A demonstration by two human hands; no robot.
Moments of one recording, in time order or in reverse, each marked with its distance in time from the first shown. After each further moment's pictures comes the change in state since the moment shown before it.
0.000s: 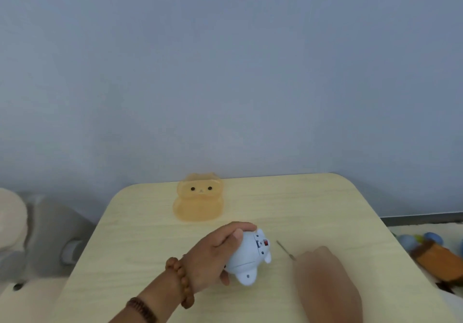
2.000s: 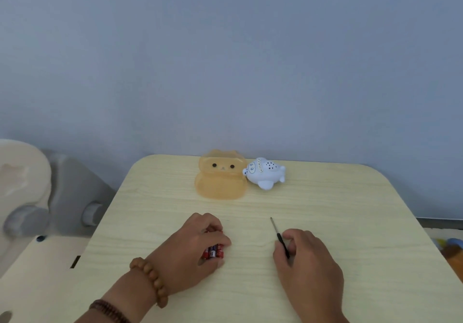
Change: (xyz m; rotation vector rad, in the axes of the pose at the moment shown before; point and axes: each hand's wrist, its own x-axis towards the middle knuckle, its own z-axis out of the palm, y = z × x) left_hand -0.035 -0.076 -0.055 0.805 0.104 0.269; right_hand 0.000 -0.065 0.025 0.083 -0.034 0.007
